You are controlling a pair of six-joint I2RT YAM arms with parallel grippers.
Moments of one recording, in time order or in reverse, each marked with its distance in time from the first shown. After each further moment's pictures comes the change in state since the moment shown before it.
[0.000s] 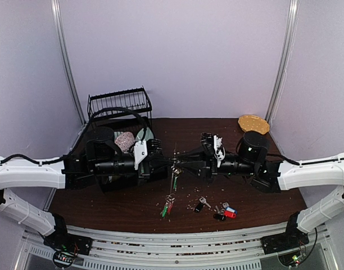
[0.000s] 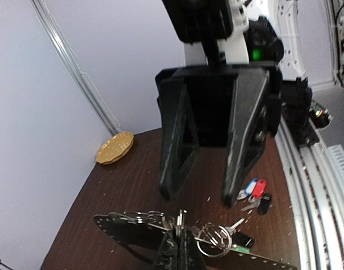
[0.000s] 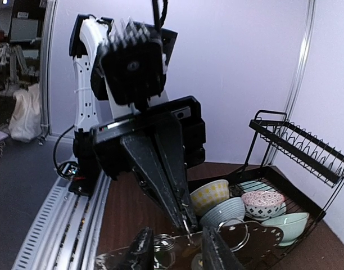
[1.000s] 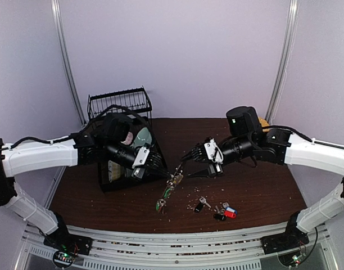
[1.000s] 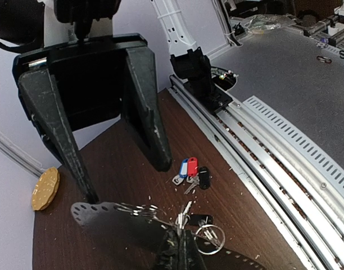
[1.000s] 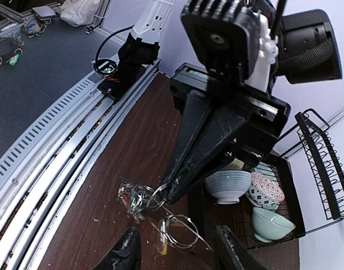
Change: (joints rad) left arm 0.154 0.153 0.235 -0.491 0.519 0.488; right arm -0.069 0.019 0.384 -0.907 -0.190 -0.684
